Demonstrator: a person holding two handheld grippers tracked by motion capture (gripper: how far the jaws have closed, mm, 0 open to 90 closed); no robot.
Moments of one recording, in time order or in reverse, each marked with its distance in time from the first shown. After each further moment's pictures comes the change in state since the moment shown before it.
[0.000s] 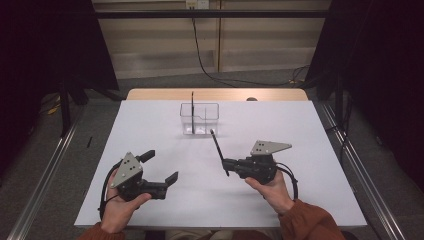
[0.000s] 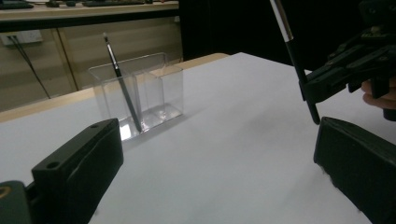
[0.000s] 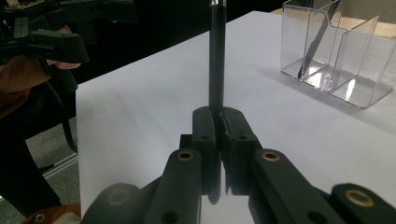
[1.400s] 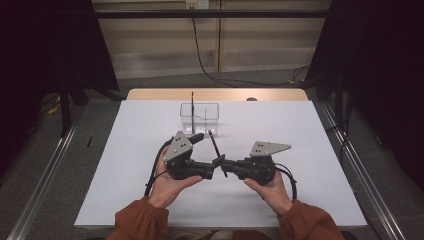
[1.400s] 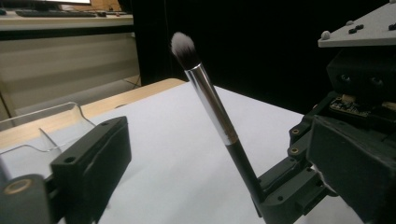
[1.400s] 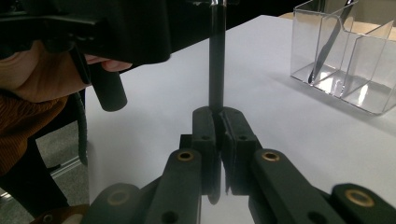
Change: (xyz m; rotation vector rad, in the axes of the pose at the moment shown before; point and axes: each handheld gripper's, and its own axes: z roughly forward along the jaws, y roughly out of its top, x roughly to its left) left arm -0.041 0.042 0.097 -0.052 -0.150 -0.030; right arm 0.003 0.000 0.001 -0.014 0.026 -0.005
